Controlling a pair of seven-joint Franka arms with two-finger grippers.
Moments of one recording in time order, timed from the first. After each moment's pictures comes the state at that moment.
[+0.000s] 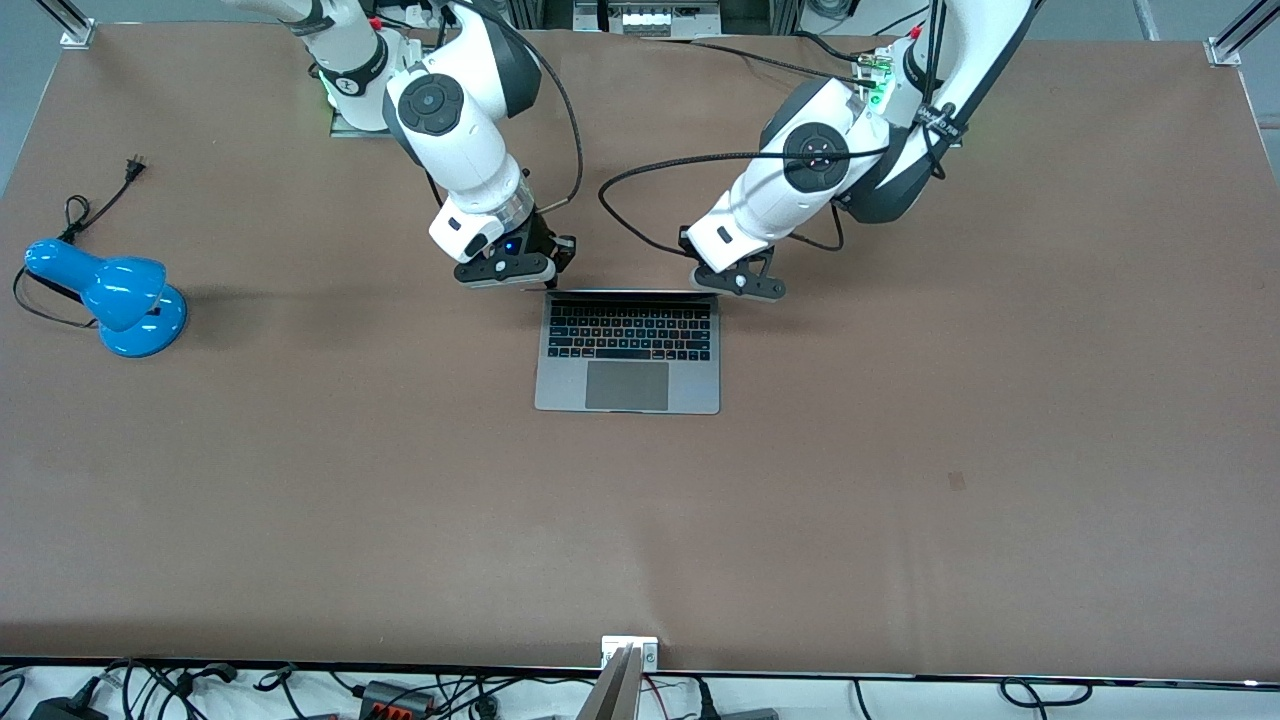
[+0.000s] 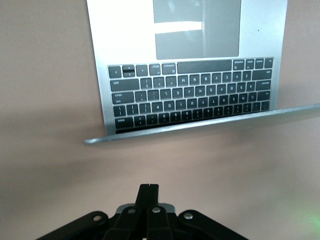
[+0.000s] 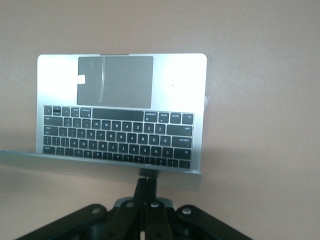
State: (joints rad) left arm -0.06 0.32 -0.65 -2.02 -0.15 2.31 -0.51; right arm 0.66 0.17 0.02 -2.17 0.15 2.54 0.53
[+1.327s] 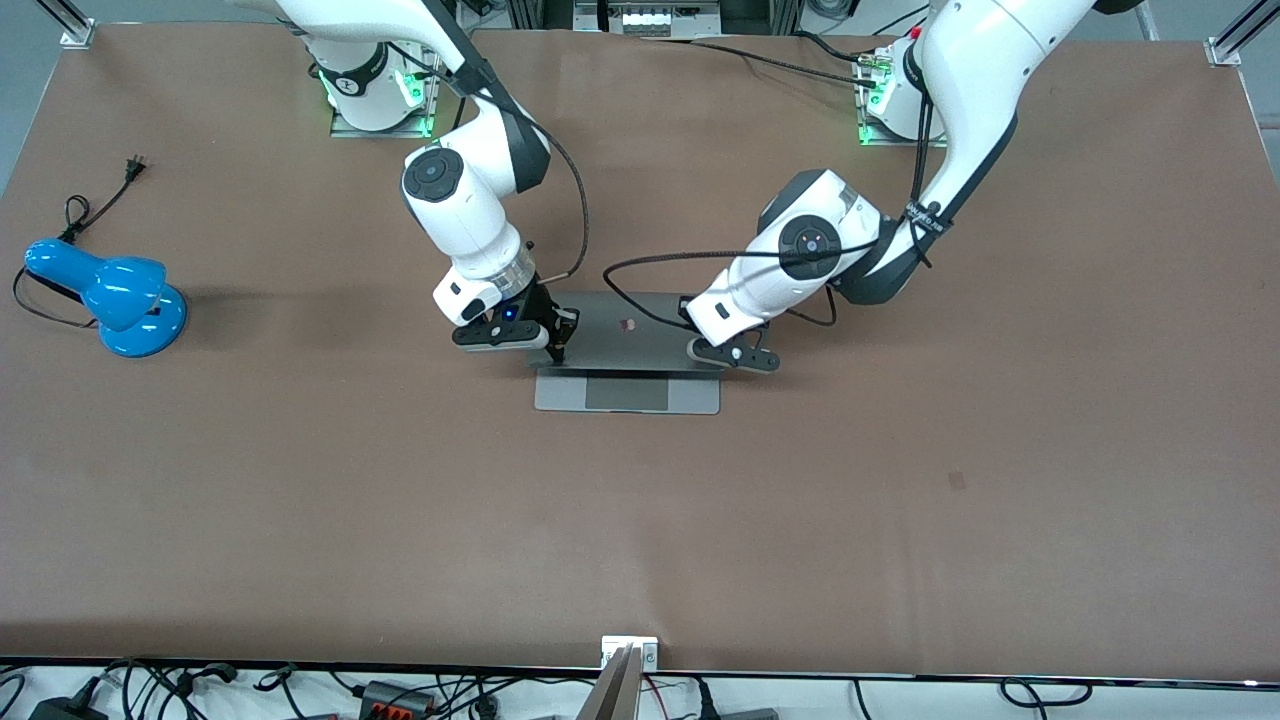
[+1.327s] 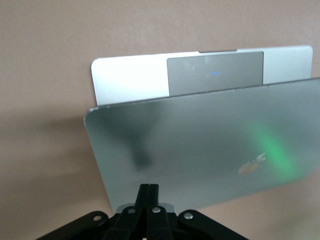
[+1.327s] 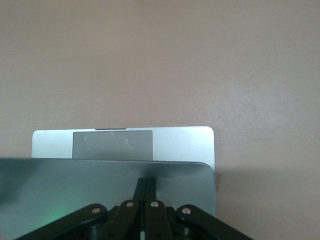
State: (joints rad) left arm -0.06 0.59 -0.60 -1.85 0.05 2.41 -0.51; right arm 0.60 0.41 0.01 -2.05 0.15 2.82 0.53
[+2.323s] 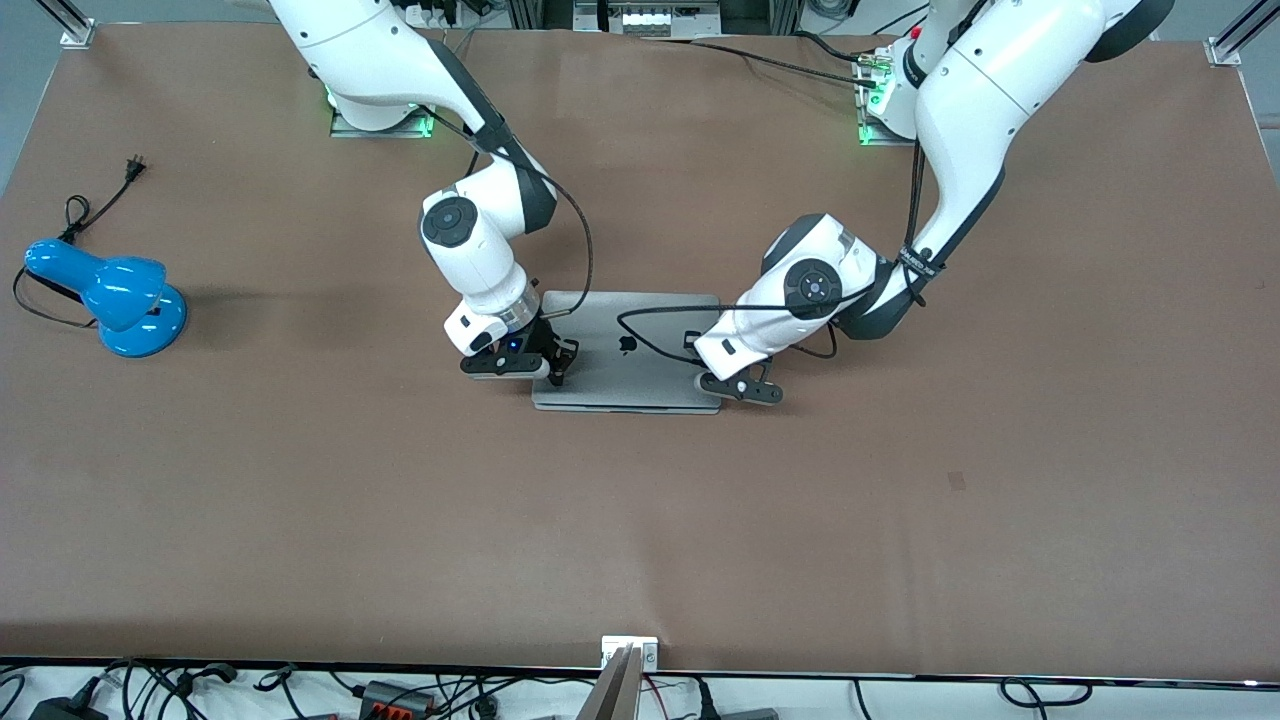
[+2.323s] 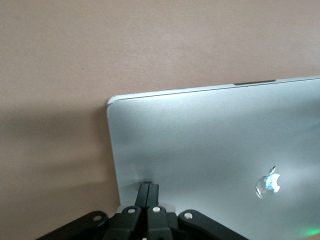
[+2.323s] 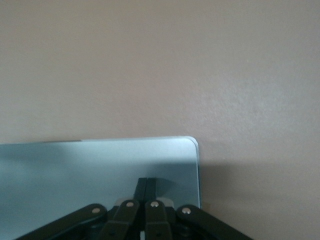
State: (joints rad) left arm -0.07 0.73 -0.56 -1.79 0.14 2.49 -0.51; right arm 0.59 0.59 0.01 -2.00 0.15 2.94 0.53
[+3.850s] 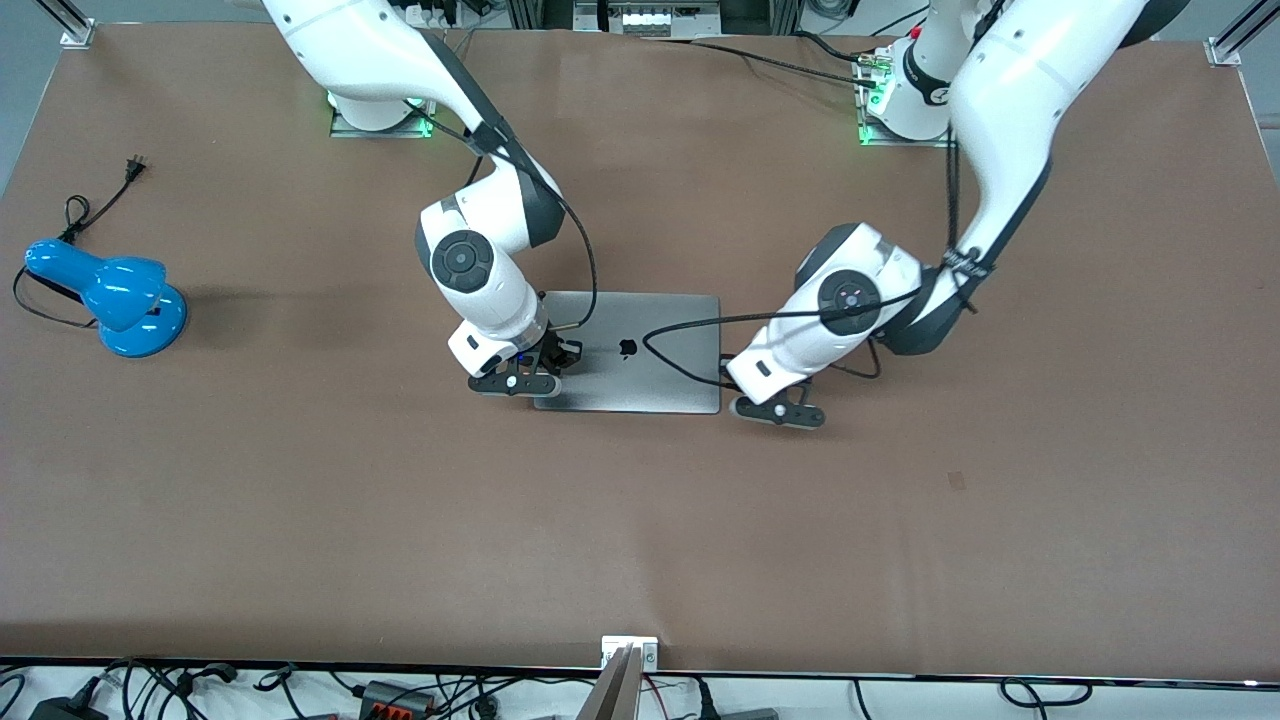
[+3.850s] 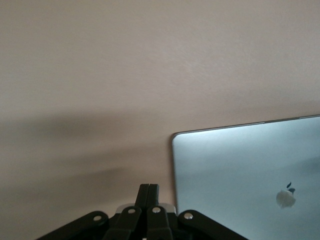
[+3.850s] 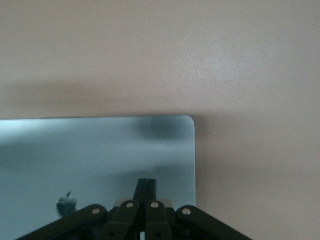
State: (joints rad) left arm 0.00 0.63 -0.55 -1.71 0.20 2.30 -0.51; right arm 0.59 0.57 -0.01 -1.74 0.14 2.37 0.53
